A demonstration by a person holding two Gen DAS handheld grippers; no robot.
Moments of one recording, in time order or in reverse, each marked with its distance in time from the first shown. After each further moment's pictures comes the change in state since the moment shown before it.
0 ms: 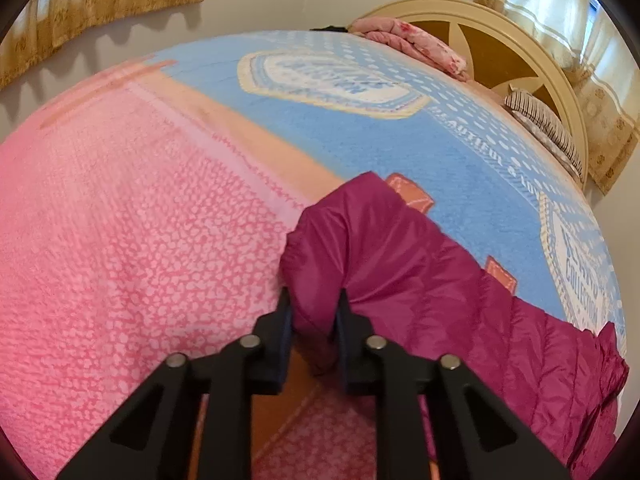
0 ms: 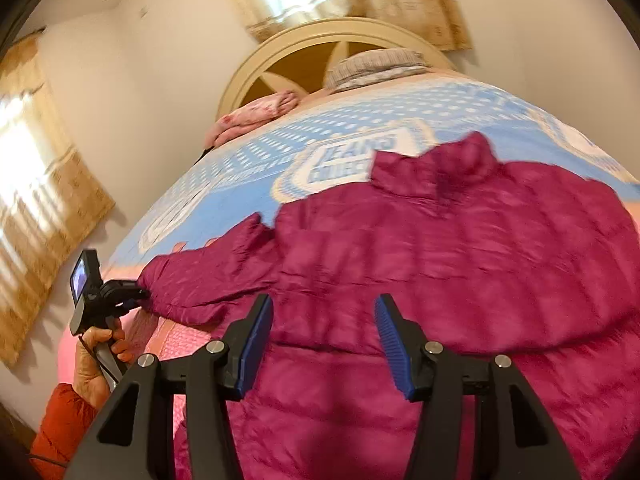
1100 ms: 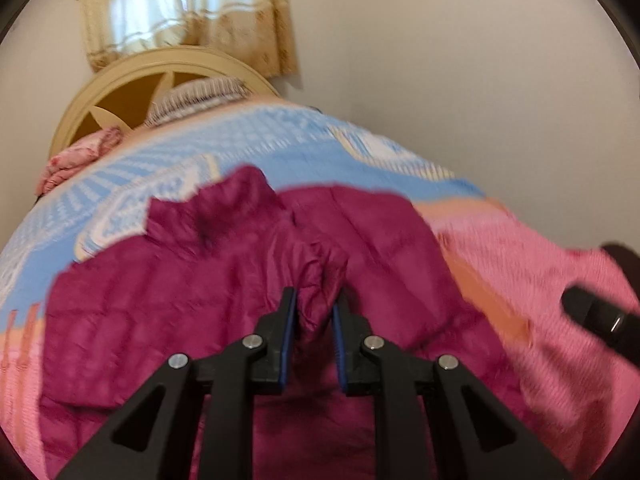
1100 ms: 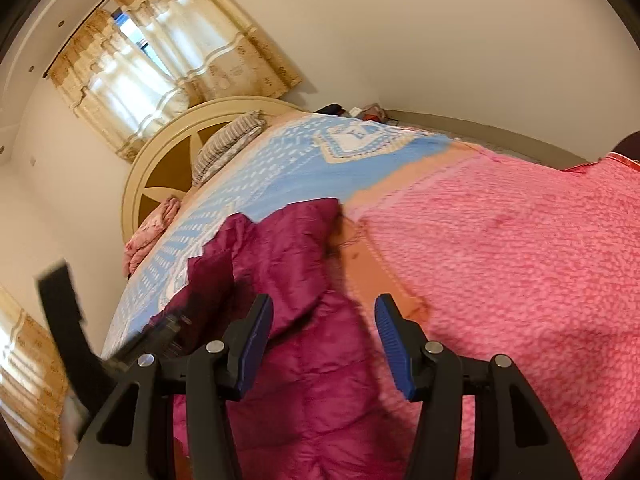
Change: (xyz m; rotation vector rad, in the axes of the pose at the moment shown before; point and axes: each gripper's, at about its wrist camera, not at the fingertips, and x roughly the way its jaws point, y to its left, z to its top) left arm -0.196 -0.359 -0.301 0.967 -0.126 -0.566; right arm -0.154 -0.217 -0.023 0.437 -0.203 -0.222
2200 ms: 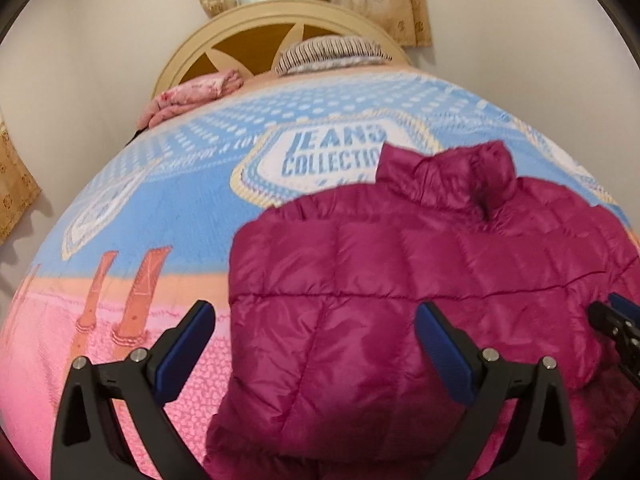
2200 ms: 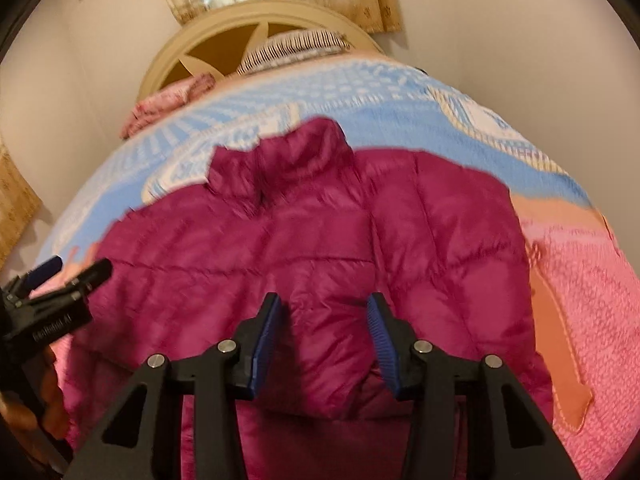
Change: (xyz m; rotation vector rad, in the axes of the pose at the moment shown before) left arm 0.001 0.174 -0.025 -0.211 0.113 0.360; right arm 0.147 0.131 -0.035 -0.480 0.244 -0.062
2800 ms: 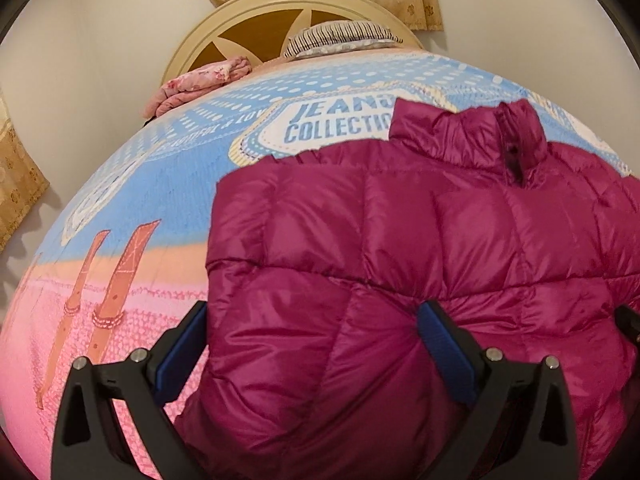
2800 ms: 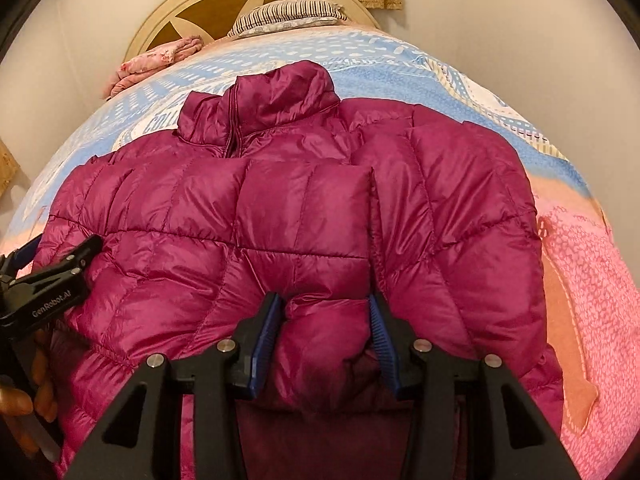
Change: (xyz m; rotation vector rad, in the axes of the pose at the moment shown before) left arm 0.033 -0.008 -0.023 0.012 0.028 0.064; right arm 0.024 0.006 -0.014 -0.080 0.073 -0.097
